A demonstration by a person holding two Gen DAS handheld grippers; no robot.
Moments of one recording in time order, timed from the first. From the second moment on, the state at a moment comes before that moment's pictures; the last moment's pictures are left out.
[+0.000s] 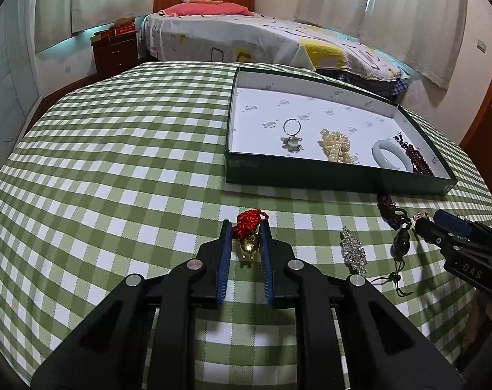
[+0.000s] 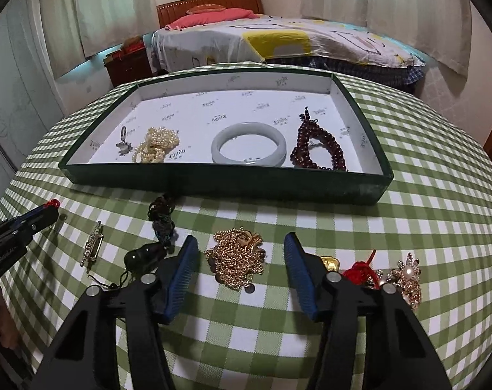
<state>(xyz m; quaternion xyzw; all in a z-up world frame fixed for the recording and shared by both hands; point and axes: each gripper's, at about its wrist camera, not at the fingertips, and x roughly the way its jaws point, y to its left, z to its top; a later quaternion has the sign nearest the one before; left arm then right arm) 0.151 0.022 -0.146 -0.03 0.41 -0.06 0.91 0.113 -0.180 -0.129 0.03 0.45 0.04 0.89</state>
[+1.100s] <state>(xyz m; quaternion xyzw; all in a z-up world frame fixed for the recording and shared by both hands) 0.133 -0.001 -0.098 -0.03 0.37 -0.09 0.93 0.075 -0.195 -0.075 0.06 0.35 0.04 0.94</state>
